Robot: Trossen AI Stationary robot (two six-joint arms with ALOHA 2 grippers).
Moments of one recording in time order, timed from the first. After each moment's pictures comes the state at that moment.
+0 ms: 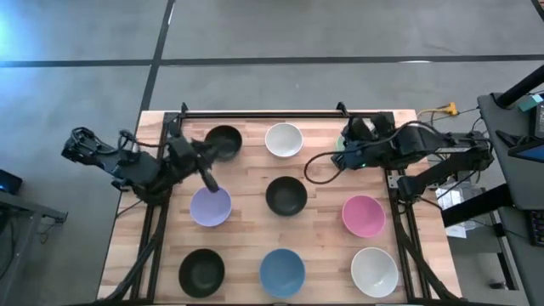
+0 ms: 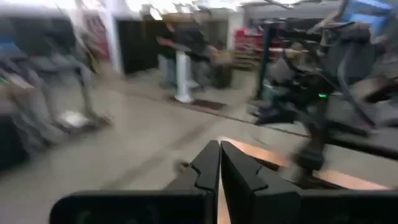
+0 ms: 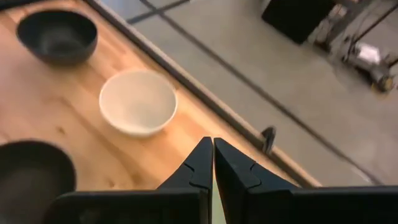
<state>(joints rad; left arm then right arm) -0.43 1.04 1.23 -0.21 -1.05 -0.11 0.14 1.30 1.51 -1.32 0.82 0.68</state>
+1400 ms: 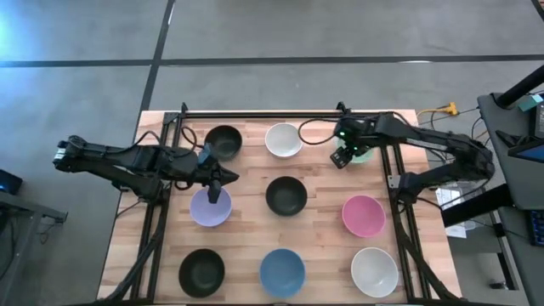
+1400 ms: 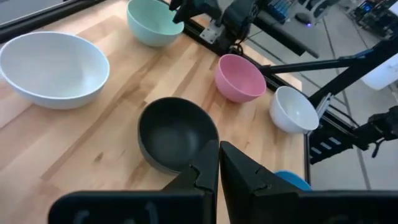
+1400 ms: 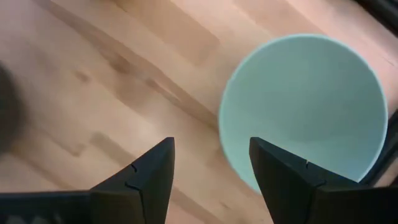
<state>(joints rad) -0.16 0.96 1.00 -0.49 -0.21 -0.64 -0.41 1.30 1.05 -1.07 0.15 0.45</state>
